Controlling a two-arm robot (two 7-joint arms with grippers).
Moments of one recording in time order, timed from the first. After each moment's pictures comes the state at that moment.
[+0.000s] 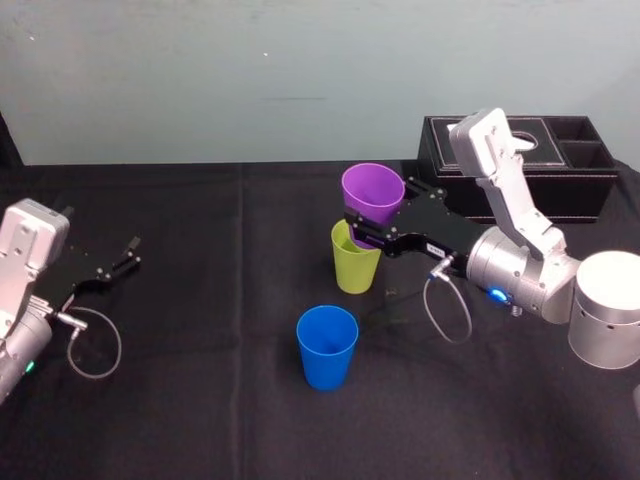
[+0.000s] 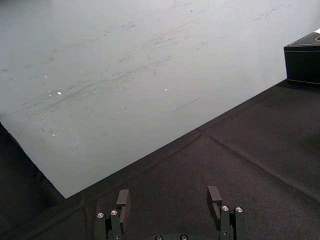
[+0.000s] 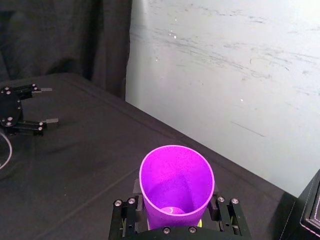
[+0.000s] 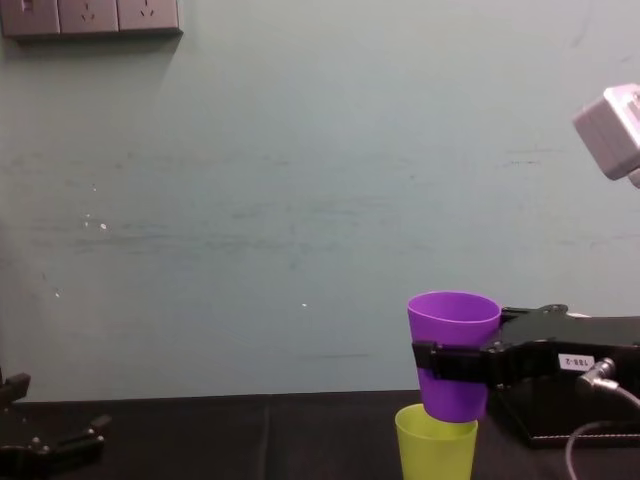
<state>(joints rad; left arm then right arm) -0.20 0.60 0.45 -1.41 -0.25 -0.12 0.03 0.34 0.40 -0.39 -1.51 0.25 0.18 0.40</state>
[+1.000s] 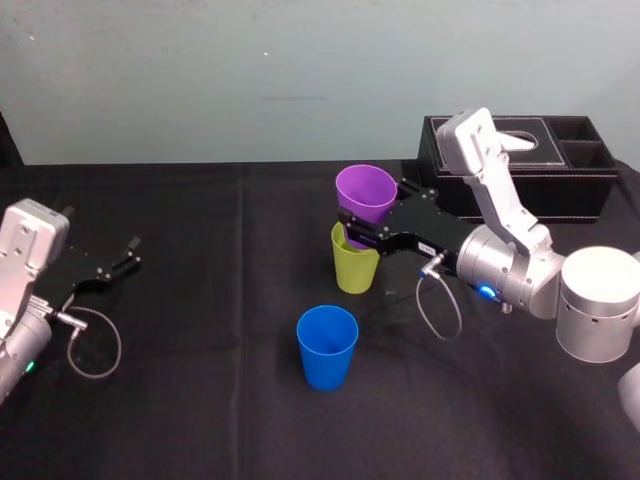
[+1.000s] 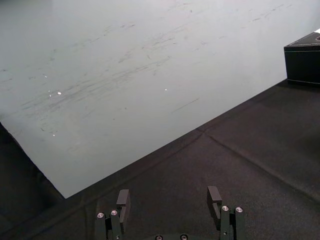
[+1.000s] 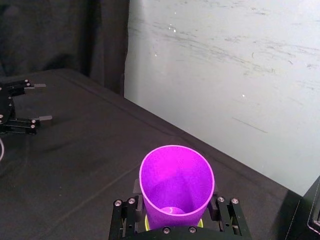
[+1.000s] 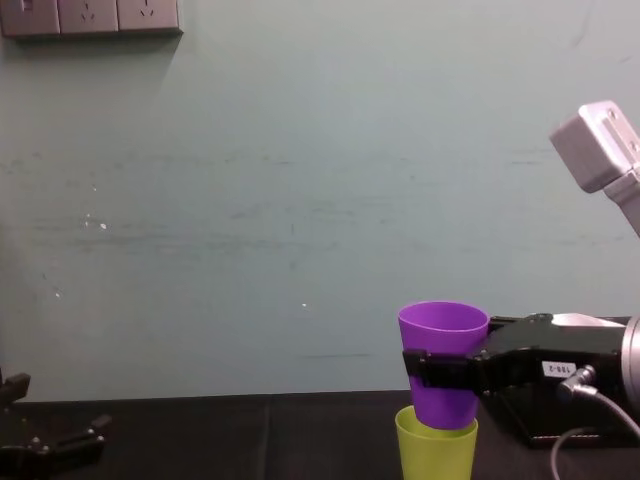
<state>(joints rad) -0.20 0.60 0.45 -1.41 -0.25 -0.12 0.03 0.37 0.37 -0.41 -1.45 0.24 0.18 0.40</state>
